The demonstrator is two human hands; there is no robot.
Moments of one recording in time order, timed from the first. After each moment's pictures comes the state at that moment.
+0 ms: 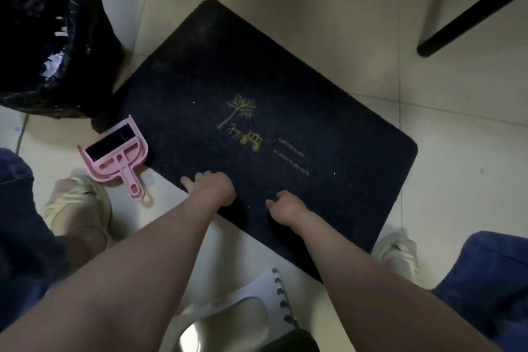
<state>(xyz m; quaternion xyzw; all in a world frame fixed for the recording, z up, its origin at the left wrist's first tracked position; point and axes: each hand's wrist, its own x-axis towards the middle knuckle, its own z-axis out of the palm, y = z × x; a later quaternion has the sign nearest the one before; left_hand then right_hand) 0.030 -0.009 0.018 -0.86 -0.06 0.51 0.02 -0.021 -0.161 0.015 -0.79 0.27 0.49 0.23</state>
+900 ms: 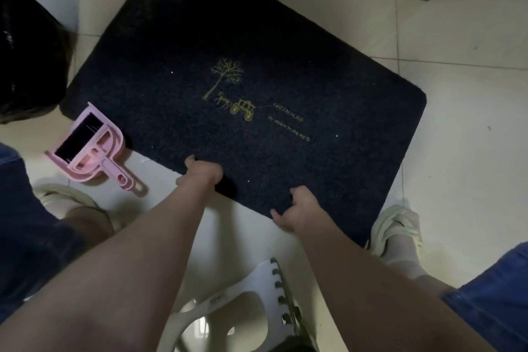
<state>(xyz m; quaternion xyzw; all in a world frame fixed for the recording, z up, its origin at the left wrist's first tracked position) 0.041 -0.018 -0.072 -0.75 -0.42 0.41 -0.30 -0.039 -0.190 -0.008 -0.26 0.73 0.21 0.60</state>
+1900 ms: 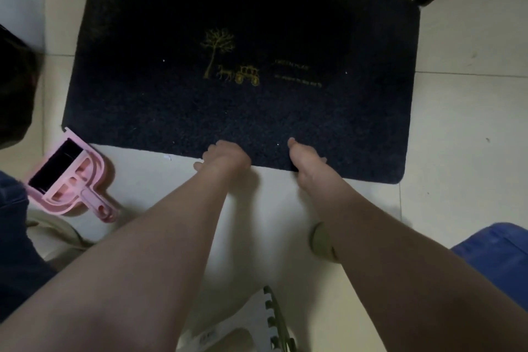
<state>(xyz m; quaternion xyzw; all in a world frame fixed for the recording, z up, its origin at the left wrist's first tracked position) 0.121 -0.111 -0.042 -0.85 -0.18 0.49 -0.08 0.087 -0.248 -0.039 -0.62 0.60 0.32 0.40</state>
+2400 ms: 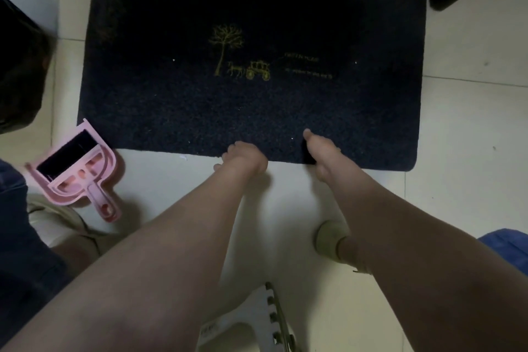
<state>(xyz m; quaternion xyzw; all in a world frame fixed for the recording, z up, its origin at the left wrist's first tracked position) 0.112 -0.117 -0.045 -0.82 -0.15 0.54 -0.13 0.091 -0.267 -0.043 -0.67 0.56 0.30 0.38</state>
